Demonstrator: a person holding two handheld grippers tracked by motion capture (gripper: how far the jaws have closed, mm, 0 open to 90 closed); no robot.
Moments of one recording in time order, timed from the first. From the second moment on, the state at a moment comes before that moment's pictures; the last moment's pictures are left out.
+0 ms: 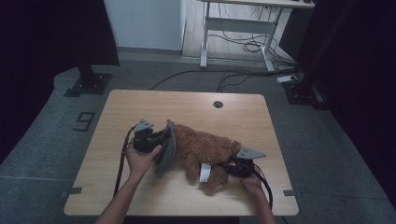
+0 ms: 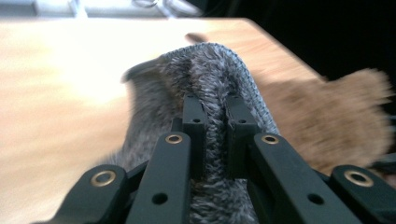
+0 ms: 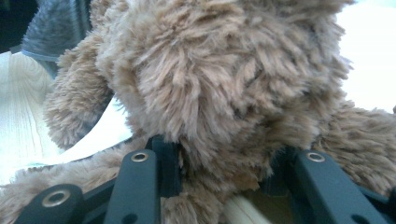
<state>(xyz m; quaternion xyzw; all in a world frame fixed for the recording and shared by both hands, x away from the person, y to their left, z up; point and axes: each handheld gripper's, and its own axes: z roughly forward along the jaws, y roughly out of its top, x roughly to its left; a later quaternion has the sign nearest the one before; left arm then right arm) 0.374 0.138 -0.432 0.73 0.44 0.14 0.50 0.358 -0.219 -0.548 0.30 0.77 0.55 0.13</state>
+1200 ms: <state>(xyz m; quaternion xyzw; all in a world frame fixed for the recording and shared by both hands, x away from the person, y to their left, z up) 0.400 0.117 -0.445 0.76 0.45 0.13 0.46 0.361 -0.219 -0.547 0.32 0.78 0.52 0.14</state>
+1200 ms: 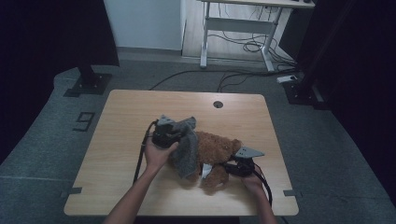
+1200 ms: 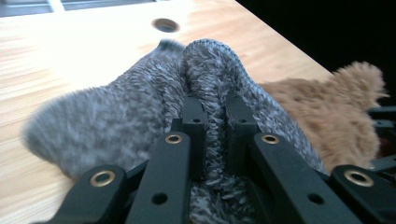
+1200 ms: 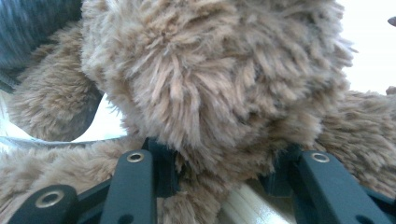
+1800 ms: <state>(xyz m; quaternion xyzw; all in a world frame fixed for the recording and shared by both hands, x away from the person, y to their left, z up) 0.408 0.172 -0.503 0.74 0.53 0.09 0.41 0.362 -0.219 -0.548 0.32 0.78 0.51 0.14</state>
